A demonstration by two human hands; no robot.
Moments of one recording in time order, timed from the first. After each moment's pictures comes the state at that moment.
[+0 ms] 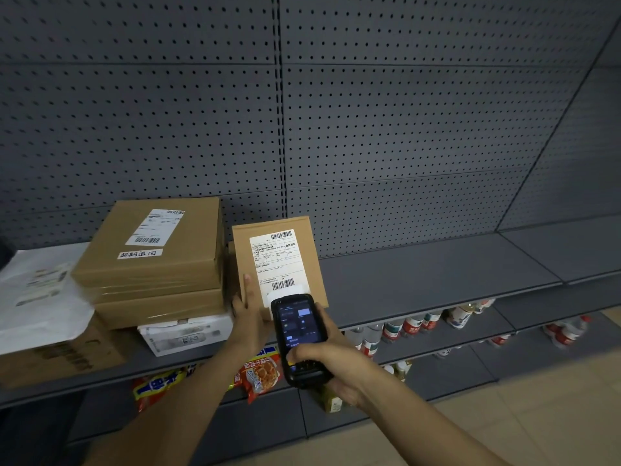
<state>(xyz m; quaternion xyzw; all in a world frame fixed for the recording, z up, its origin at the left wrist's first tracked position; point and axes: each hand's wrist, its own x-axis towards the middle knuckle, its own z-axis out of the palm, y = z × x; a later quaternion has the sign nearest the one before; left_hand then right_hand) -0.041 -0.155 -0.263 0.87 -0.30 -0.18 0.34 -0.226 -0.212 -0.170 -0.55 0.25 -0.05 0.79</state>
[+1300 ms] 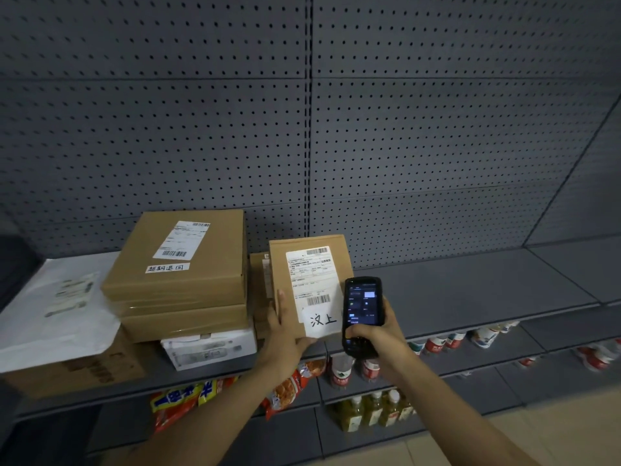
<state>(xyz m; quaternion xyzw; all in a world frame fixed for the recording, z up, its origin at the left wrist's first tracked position) -0.047 -0.156 -0.254 0.85 -0.34 -0.17 0.36 -0.189 -0.274 -0.196 -0.56 0.37 -0.21 0.71</state>
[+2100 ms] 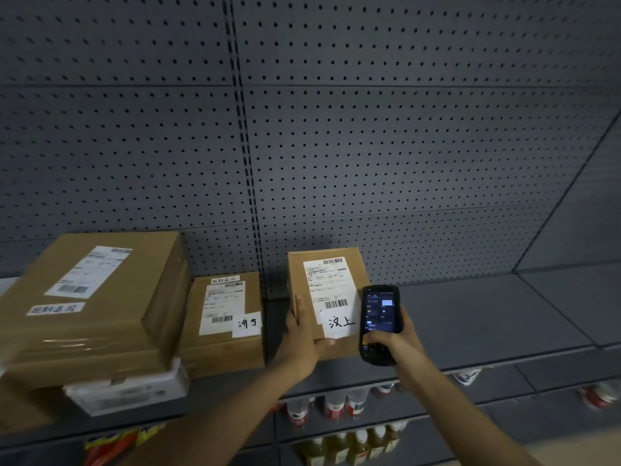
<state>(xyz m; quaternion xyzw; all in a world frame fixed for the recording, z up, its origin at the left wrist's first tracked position) -0.090 -0.353 -0.238 0.85 -0.32 -0.24 0.34 -0.227 -0.478 -0.214 -0.56 0.38 -0.21 0.71</state>
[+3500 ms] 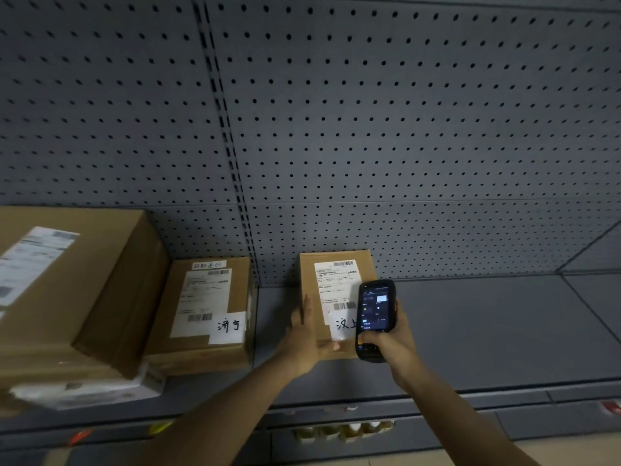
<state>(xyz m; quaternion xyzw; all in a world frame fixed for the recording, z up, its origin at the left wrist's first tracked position) -0.033 -0.424 -0.302 0.87 -0.29 -0.30 0.28 -0.153 -0.553 -0.266 -0.60 0.42 -0.14 0.66</state>
